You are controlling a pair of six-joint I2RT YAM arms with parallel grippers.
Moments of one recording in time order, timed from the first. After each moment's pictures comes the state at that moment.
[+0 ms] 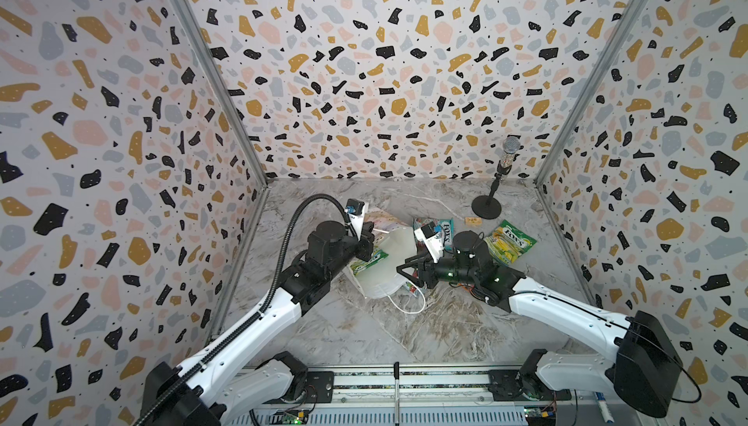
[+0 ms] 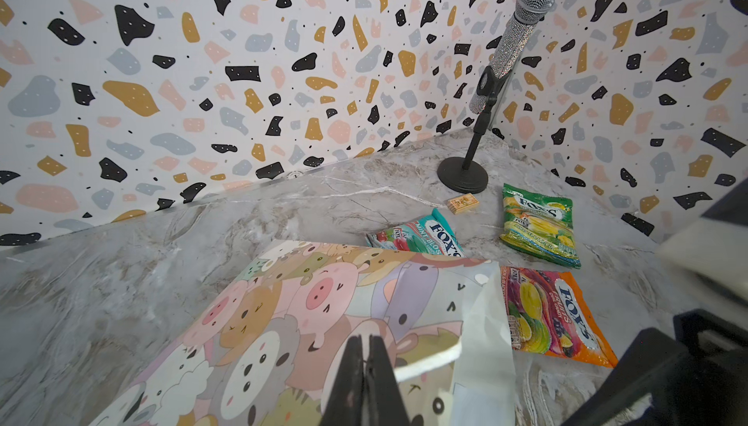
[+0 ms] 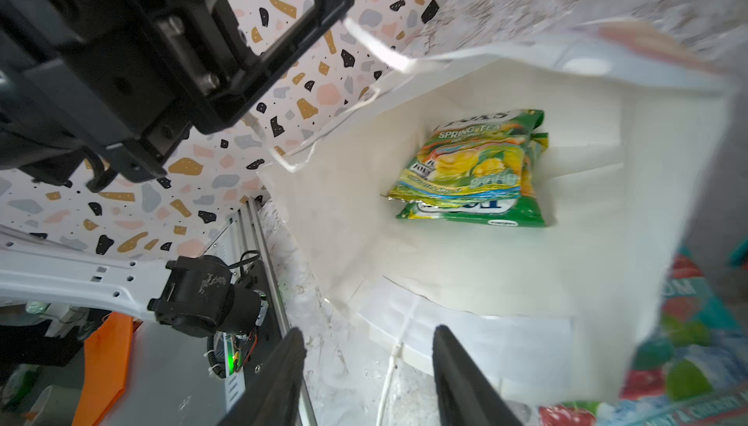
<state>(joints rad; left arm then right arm) -0.58 1.04 0.84 -0.08 -0.04 -0.11 0.80 1.28 0.81 0.07 -0.47 0.42</state>
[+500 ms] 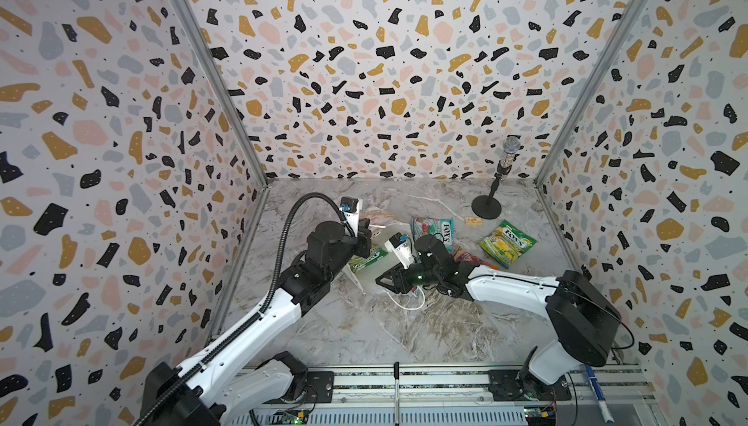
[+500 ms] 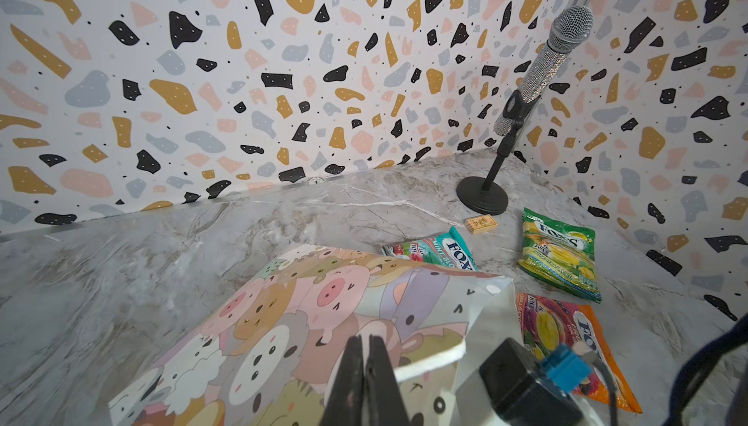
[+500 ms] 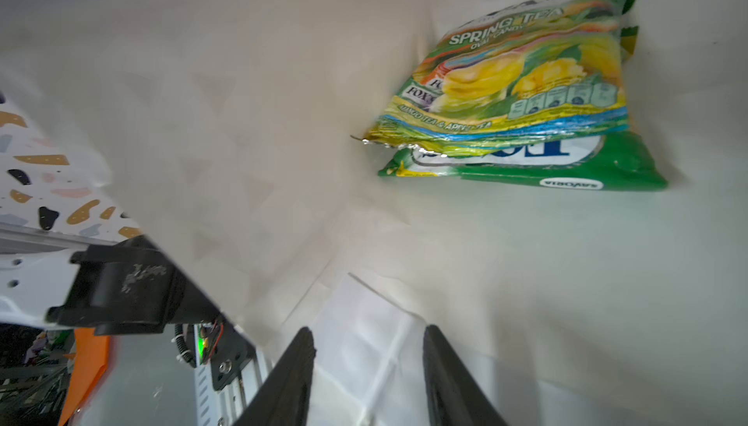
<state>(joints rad) -0.58 1.04 0.84 -0.05 -0.13 -0.16 0.87 1.64 0.95 0.10 -0.46 0.41</state>
